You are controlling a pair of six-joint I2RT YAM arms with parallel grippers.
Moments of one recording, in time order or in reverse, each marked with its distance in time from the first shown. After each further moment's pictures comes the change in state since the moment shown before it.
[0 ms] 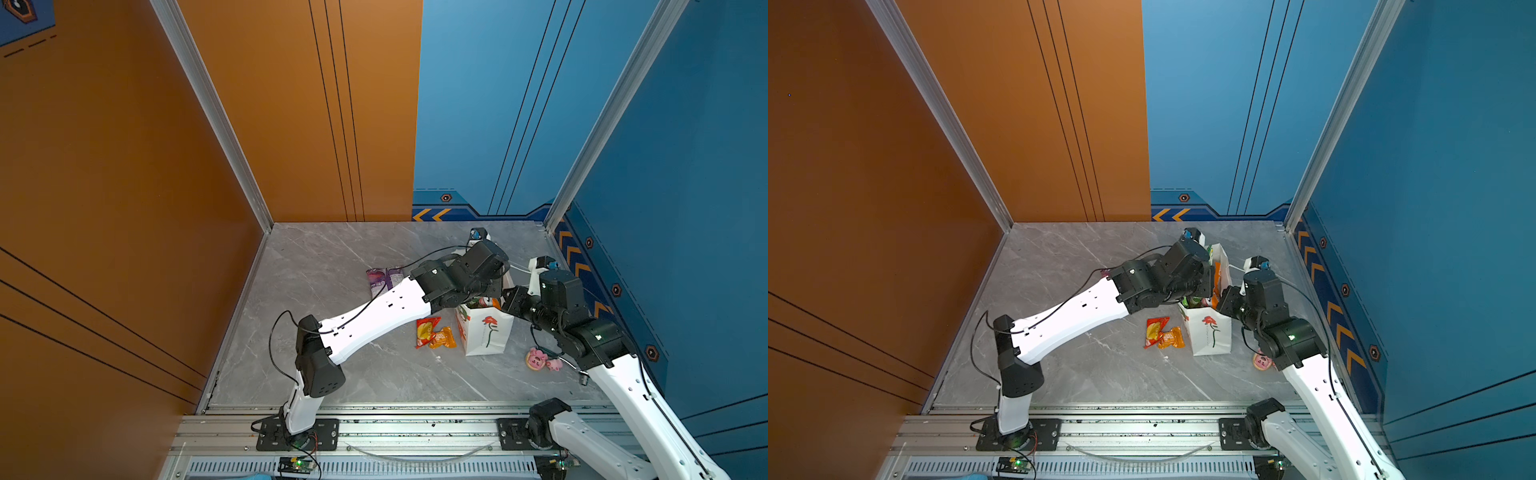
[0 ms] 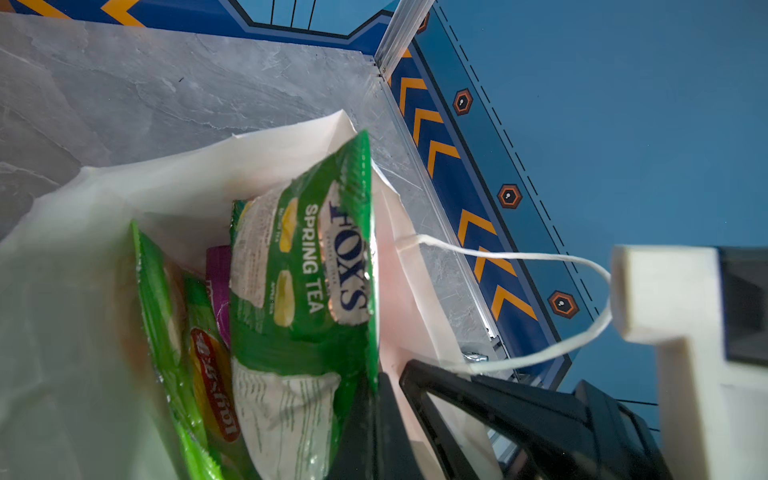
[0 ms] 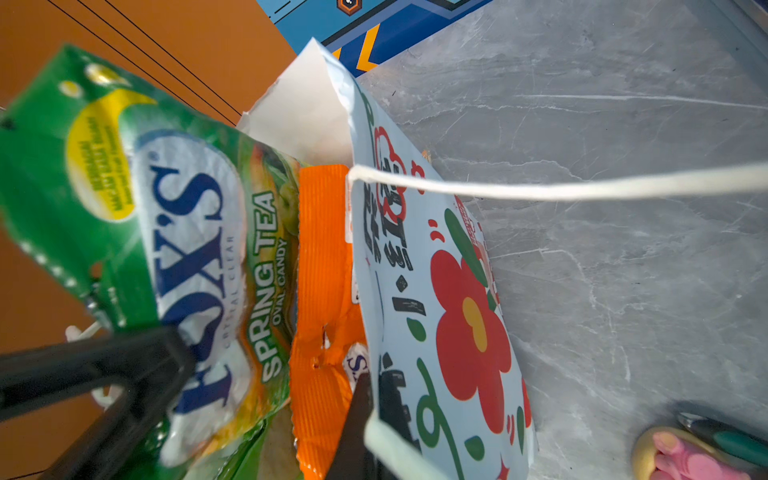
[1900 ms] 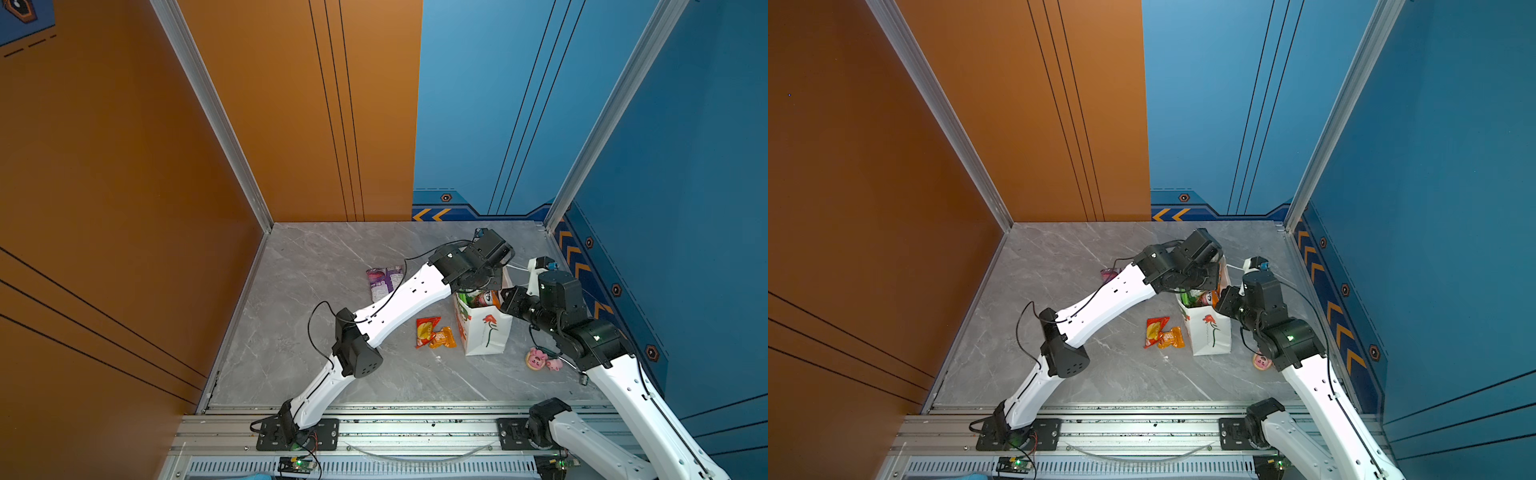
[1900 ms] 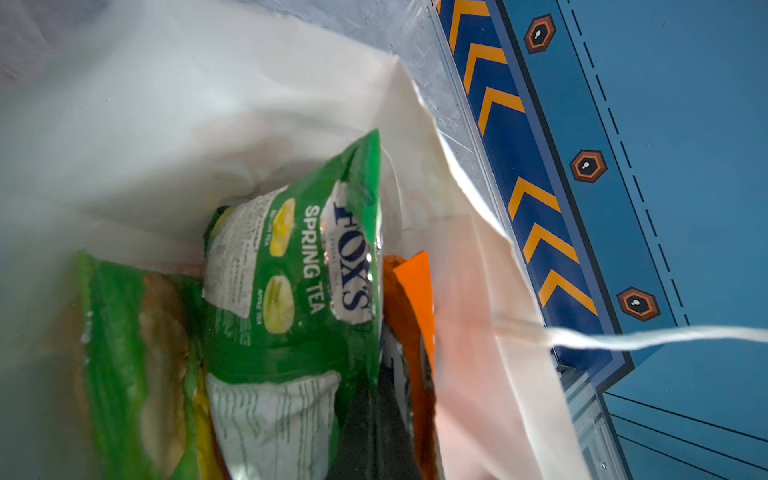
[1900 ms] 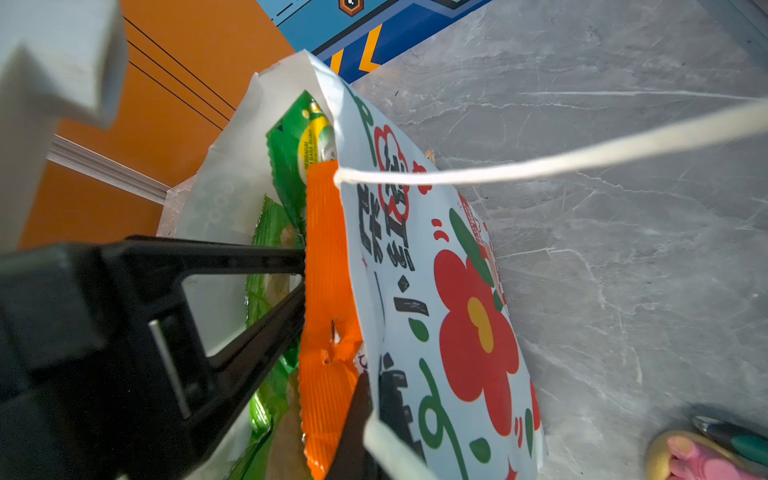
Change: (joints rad) left arm 0.069 0.337 0.463 -0.309 0.104 0.014; right arm 0.008 -0.003 -0.016 0.021 0.001 0.018
